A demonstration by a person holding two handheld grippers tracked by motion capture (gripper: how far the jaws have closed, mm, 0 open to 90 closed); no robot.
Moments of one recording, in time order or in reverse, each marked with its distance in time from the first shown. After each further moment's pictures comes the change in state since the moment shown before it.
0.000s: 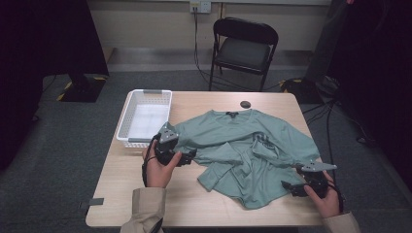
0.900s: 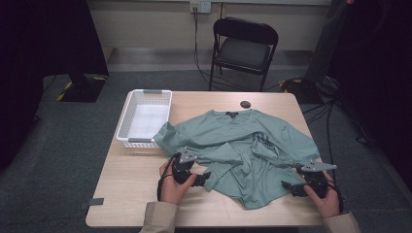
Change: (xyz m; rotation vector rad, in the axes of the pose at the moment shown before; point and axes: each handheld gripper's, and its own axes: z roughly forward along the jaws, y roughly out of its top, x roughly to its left) left arm -0.037 -0.051 0.040 0.126 -0.110 0.093; right arm 0.000 0.000 0.000 0.000 -0.001 0.000
